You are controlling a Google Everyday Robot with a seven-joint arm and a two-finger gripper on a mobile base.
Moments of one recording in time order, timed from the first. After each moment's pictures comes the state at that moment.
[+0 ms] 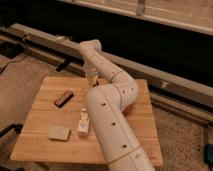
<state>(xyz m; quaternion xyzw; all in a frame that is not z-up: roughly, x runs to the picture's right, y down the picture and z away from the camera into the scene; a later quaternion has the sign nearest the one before) -0.080 -0.029 0.967 -0.35 -0.18 -0.38 0.84</state>
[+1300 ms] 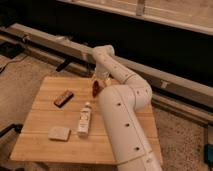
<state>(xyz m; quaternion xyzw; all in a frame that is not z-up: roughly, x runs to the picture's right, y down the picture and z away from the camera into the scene) -0.025 -0.013 1.002 -0.31 -0.20 -0.40 0.84</state>
